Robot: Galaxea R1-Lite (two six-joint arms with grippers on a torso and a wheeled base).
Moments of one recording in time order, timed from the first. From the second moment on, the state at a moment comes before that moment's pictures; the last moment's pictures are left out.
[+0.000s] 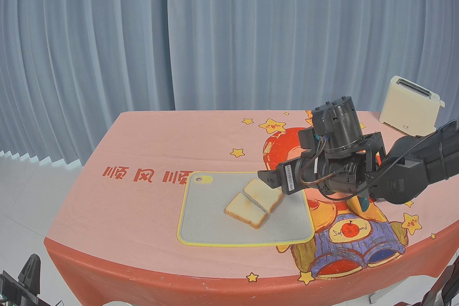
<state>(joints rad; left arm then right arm) 0.00 0.02 -0.02 0.00 0.00 0.00 0.69 1.89 -1.07 -0.18 -0.22 0.18</state>
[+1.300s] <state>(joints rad) 0.00 0.02 -0.02 0.00 0.00 0.00 0.68 1.90 -1.07 -0.18 -0.24 0.18</state>
